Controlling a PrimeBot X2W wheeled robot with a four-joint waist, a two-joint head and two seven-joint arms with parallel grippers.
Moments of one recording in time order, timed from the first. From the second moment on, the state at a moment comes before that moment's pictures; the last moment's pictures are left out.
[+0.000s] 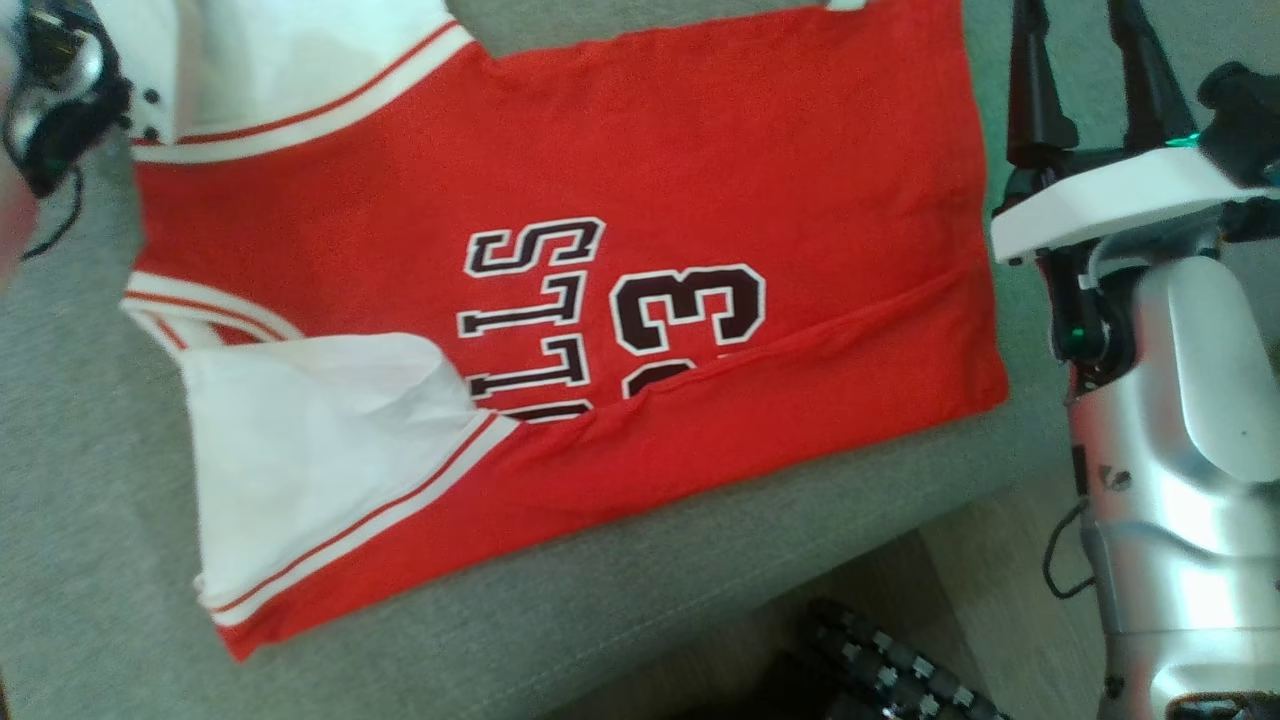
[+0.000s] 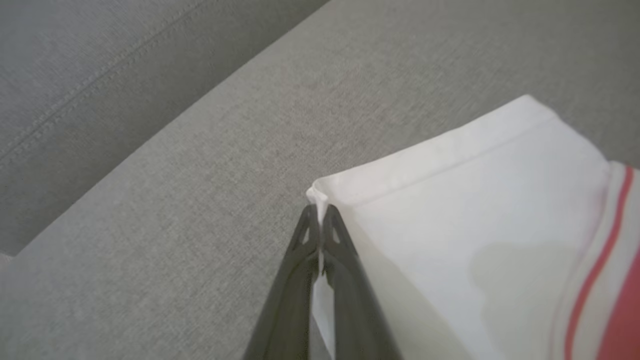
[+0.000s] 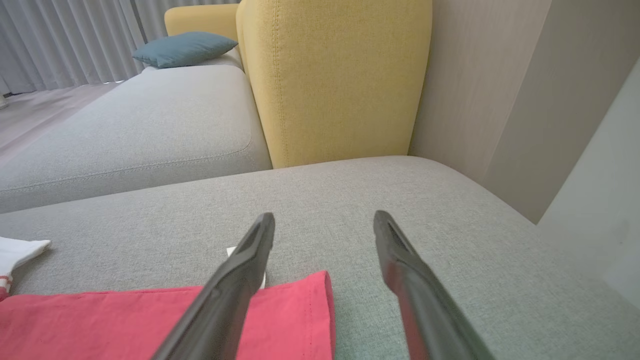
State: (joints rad) left arm -1.35 0.55 -1.19 0.84 -0.86 -0.13 0.24; right arm -0.65 -0.05 0.00 0.37 0.20 0.12 -0.07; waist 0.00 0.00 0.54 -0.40
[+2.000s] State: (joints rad) left arm -1.33 0.47 -1.15 0.72 -0.86 -0.02 -0.16; right arm -1.11 -0.15 -0.18 1.05 -0.07 0.12 0.03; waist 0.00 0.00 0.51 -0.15
